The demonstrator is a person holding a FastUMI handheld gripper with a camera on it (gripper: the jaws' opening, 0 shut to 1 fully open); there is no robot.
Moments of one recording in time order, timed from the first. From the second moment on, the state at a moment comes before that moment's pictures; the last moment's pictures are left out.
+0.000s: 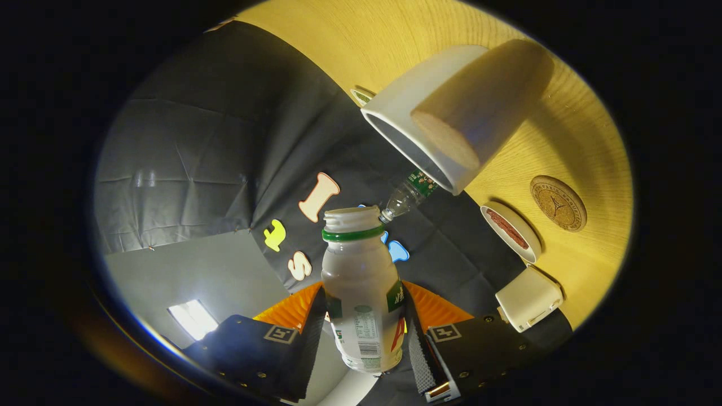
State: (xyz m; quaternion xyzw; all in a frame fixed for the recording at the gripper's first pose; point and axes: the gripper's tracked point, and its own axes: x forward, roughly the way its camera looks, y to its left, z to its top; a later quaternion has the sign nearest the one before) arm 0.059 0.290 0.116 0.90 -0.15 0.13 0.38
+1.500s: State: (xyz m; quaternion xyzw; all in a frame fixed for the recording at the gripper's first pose) arm 0.071 0.335 0.048 0.37 0.01 0.02 0.93
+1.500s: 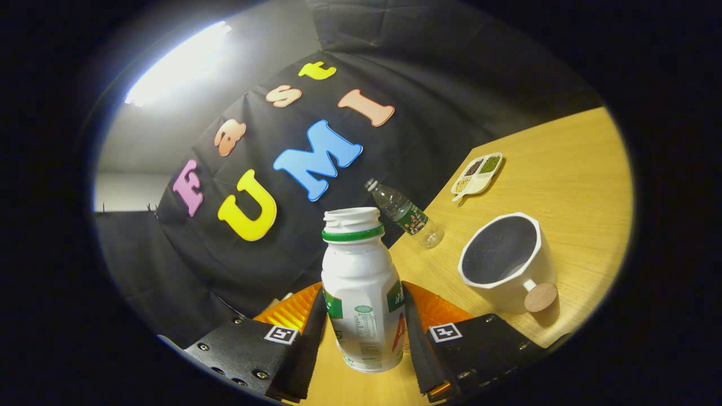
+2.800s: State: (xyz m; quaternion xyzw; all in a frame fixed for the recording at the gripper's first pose) arm 0.150 0.383 0.029 0.02 0.04 -0.03 1.00
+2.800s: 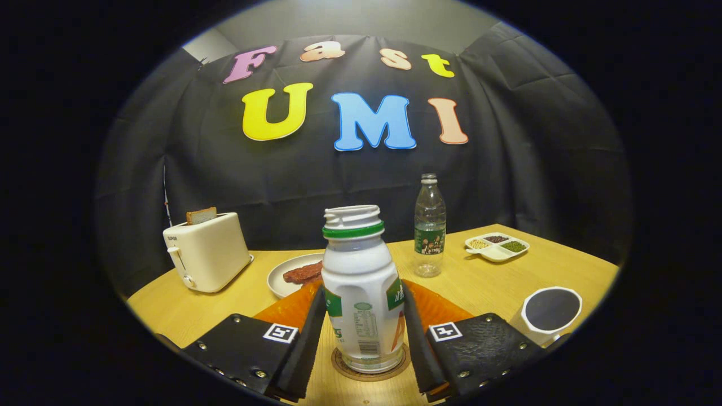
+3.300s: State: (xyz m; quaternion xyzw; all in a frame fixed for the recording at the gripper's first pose) arm 0.146 0.380 0.020 0.02 0.05 -0.04 1.00
